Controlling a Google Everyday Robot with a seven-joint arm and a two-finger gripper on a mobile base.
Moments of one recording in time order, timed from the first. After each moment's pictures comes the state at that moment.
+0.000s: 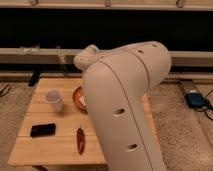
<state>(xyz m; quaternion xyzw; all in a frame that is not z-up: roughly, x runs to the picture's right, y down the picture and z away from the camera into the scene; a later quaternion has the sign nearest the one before) -0.073 -0.023 0.874 -0.16 0.16 0.67 0.71</state>
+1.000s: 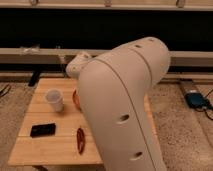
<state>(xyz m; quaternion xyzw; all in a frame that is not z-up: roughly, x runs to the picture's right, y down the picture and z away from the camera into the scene) -0.102 0.031 0.832 -0.16 0.16 0.64 0.73</state>
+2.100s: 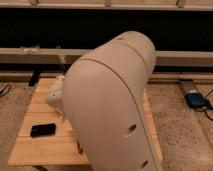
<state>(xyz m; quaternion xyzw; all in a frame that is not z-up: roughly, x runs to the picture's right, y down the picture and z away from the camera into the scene) -0.170 0.160 0.778 -0.23 0.19 0.58 0.76</state>
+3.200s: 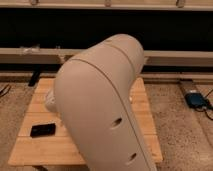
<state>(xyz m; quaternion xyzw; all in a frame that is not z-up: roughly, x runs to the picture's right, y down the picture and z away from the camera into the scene) -0.183 0.183 0.796 -0.22 0.19 0.58 0.76</state>
